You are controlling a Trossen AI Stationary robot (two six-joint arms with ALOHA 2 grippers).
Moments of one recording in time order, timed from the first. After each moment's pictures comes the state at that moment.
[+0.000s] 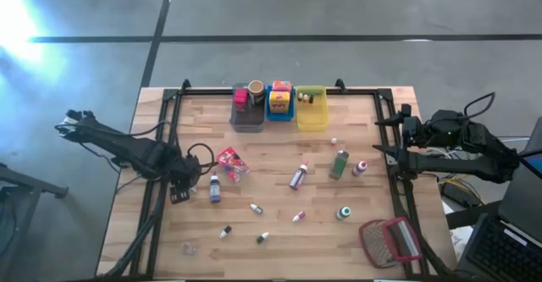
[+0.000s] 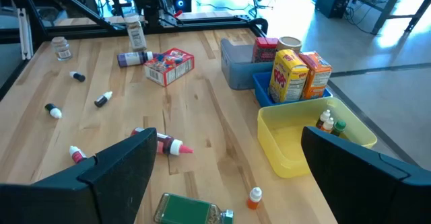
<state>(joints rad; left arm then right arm) -0.35 1.01 0.83 -1.31 0.02 -0.69 -0.16 0.27 0.79 -0.89 0.05 0.02</state>
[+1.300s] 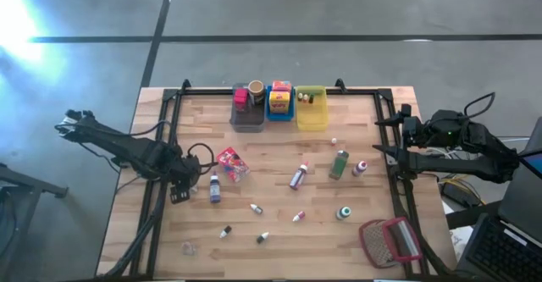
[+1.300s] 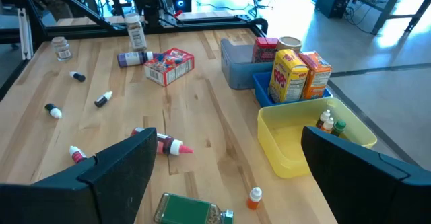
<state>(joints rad) -0.35 1.01 0.83 -1.29 0.00 -0.68 -0.16 0.27 0.79 -0.89 0.05 0.02</state>
